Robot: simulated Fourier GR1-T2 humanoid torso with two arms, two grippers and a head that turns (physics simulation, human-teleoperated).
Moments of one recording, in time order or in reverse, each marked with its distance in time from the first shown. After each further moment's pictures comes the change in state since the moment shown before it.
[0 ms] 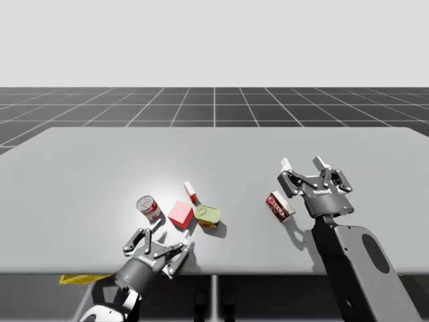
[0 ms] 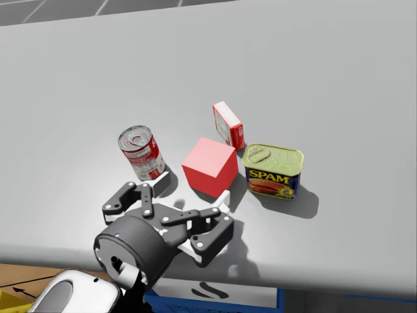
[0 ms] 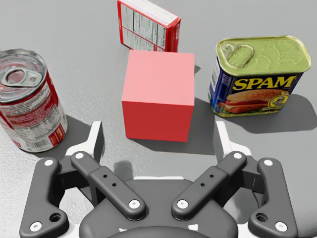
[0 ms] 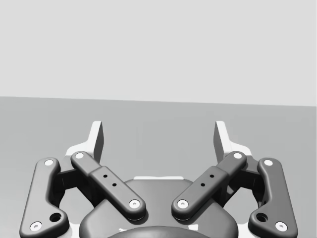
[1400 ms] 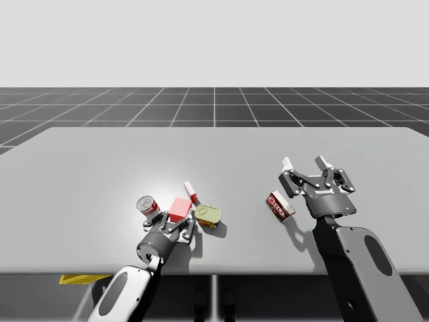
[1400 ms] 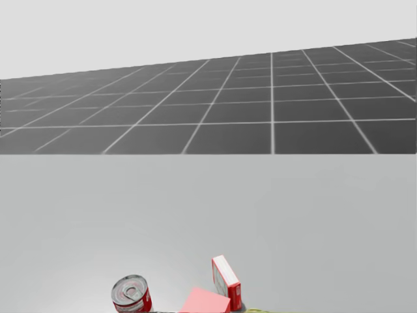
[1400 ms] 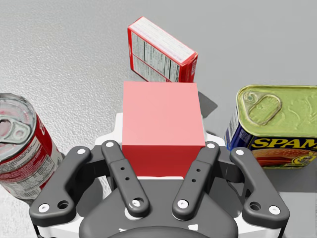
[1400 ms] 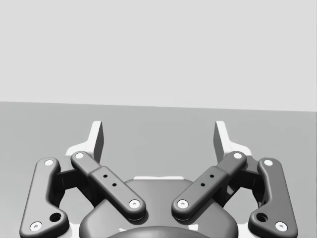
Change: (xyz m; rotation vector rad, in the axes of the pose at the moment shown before) left arm 0.021 -0.006 -0.052 0.084 0.050 0.020; right arm 0.004 0.000 0.002 -0.008 -0.016 0.006
